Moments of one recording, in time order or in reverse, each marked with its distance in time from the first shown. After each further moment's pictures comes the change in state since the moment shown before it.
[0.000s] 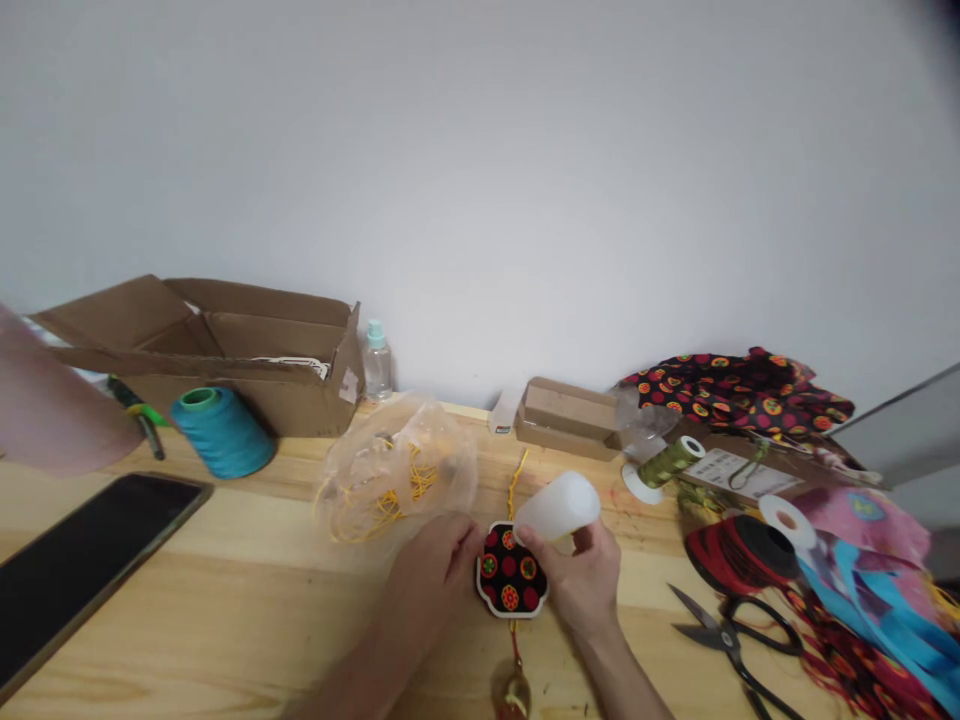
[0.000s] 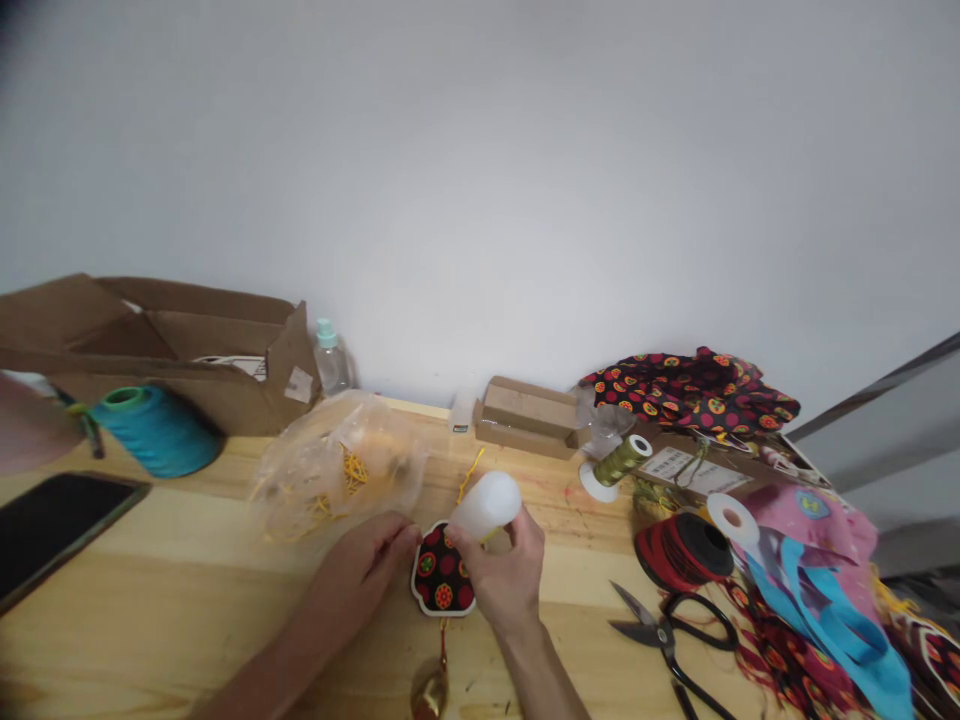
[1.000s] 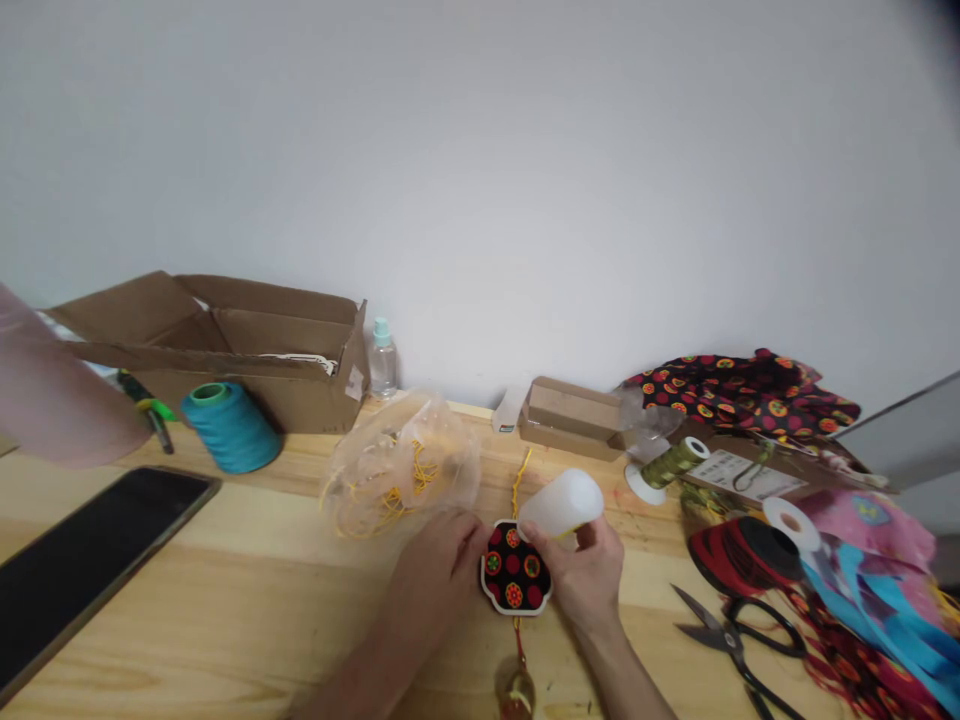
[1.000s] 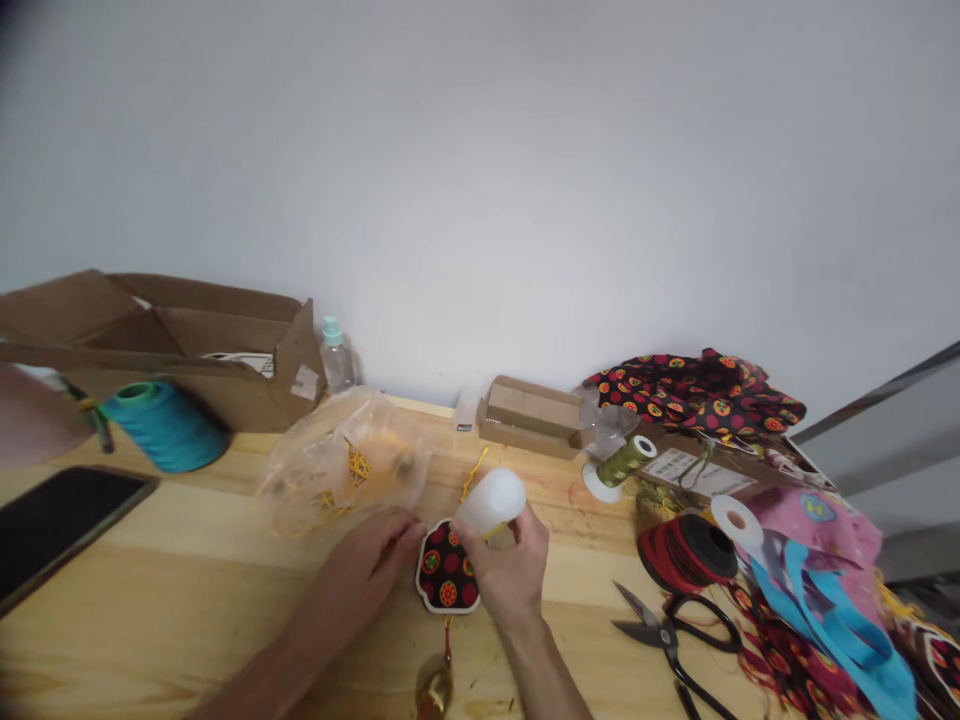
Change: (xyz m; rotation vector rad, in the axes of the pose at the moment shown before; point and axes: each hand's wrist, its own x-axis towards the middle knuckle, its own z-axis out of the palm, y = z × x) left_hand 0.000 -0.001 -0.001 0.005 0.013 0.046; right_hand 0.001 0.000 0.002 0.006 0.012 -0.012
